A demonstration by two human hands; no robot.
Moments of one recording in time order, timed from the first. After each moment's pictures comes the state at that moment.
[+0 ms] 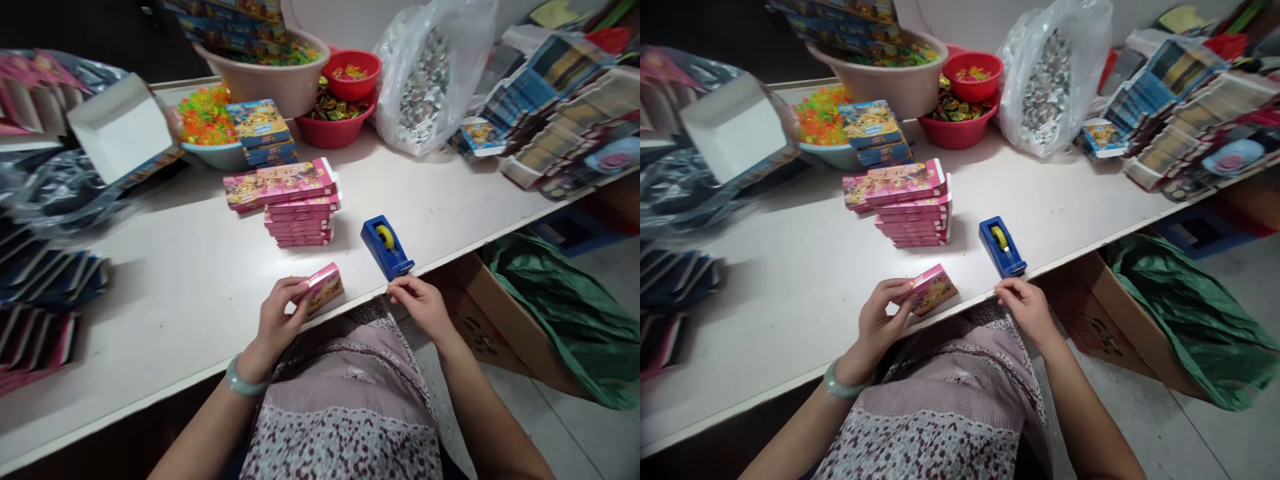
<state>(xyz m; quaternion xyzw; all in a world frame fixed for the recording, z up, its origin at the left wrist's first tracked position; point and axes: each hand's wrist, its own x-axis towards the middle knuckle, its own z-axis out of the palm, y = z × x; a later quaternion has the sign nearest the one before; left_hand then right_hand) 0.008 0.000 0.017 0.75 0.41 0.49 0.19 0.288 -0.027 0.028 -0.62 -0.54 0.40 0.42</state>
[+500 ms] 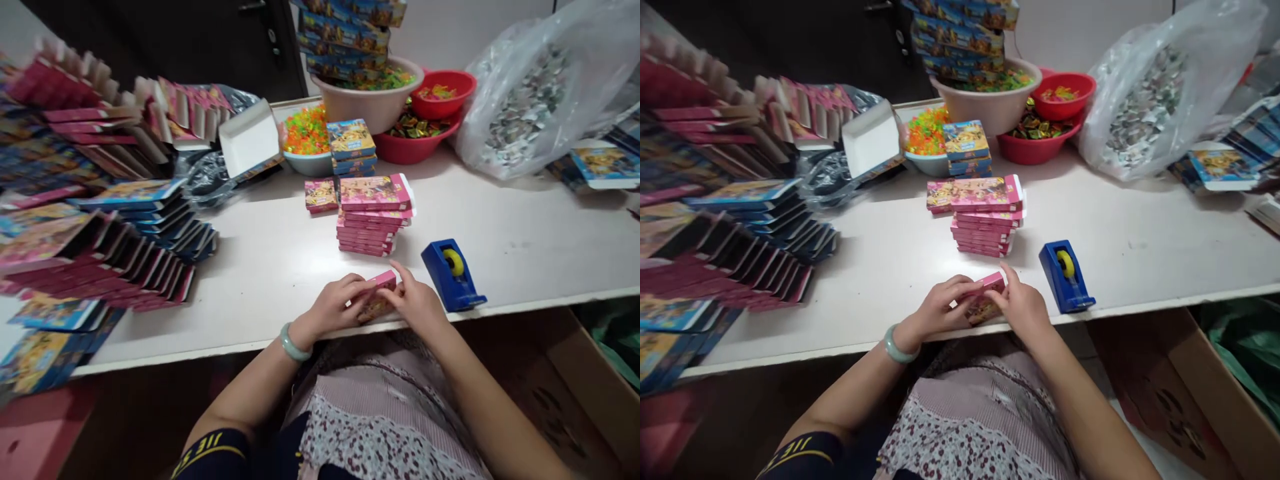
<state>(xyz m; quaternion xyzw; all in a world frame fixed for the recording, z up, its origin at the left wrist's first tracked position) -0.012 0.007 0.032 0.81 0.37 0.38 0.24 0.197 0.023 0.032 -0.59 -0.69 0.33 0.25</state>
